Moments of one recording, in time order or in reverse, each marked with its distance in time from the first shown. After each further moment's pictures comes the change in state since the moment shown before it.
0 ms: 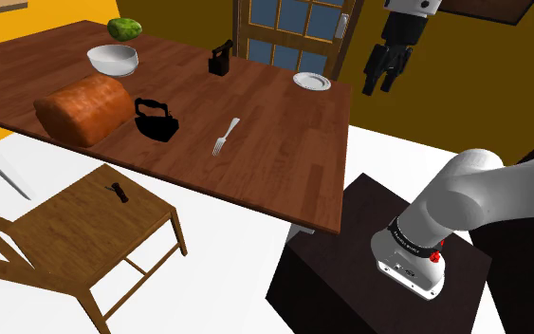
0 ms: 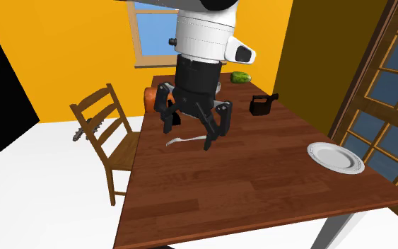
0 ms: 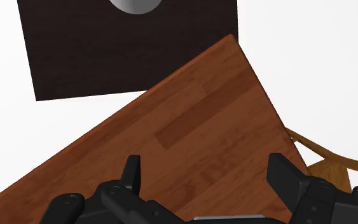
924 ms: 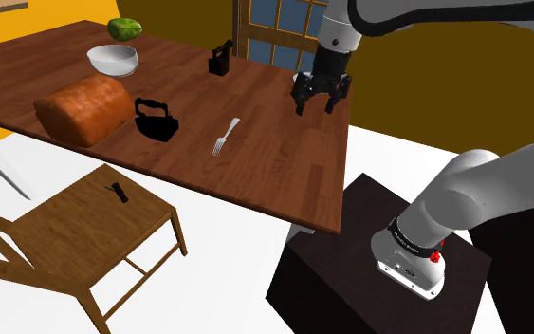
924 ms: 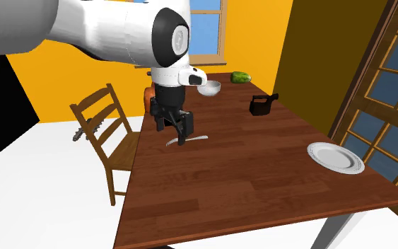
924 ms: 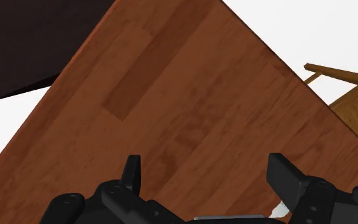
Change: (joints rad) arm -0.032 0.229 0.279 -0.049 0.100 0.377 0.429
